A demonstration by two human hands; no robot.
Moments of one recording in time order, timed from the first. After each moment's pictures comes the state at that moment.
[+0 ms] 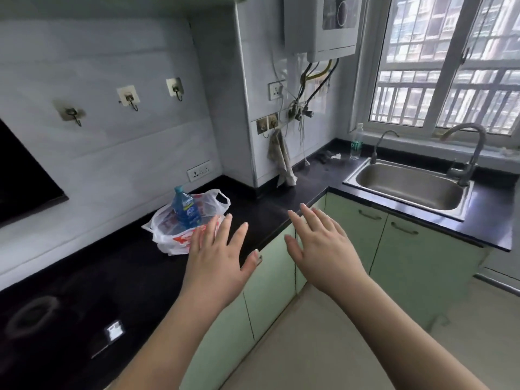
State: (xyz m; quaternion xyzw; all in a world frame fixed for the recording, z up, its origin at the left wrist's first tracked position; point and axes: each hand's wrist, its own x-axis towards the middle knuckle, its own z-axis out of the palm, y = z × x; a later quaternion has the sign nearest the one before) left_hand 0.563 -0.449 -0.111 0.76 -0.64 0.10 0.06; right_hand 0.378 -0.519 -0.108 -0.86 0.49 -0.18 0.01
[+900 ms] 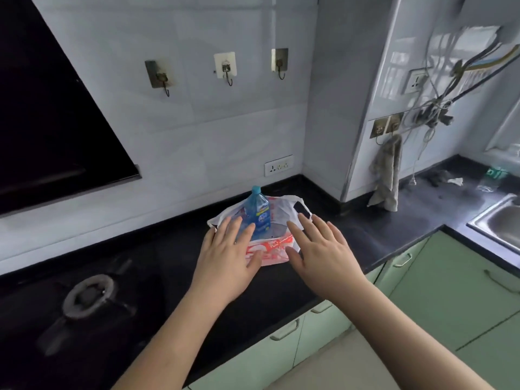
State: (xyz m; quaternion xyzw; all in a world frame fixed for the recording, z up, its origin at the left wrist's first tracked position) left_hand 0.809 -0.540 -0.162 0.84 -0.54 0.06 0.06; right_hand 0.647 -0.659 -0.157 -0.94 0.32 -0.10 0.00
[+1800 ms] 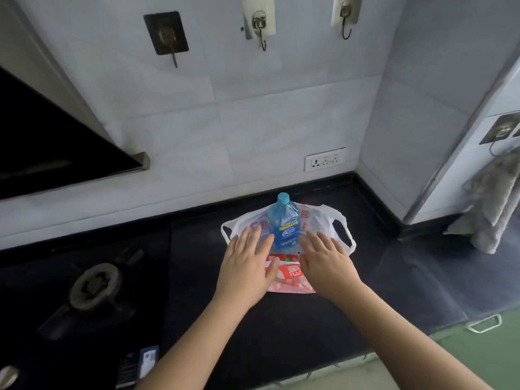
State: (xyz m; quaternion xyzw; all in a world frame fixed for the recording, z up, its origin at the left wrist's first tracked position) left_hand 0.881 -0.678 -0.249 0.89 -0.46 0.04 0.04; right_hand 0.772 -0.834 -0.257 -0.97 0.21 0.00 0.08
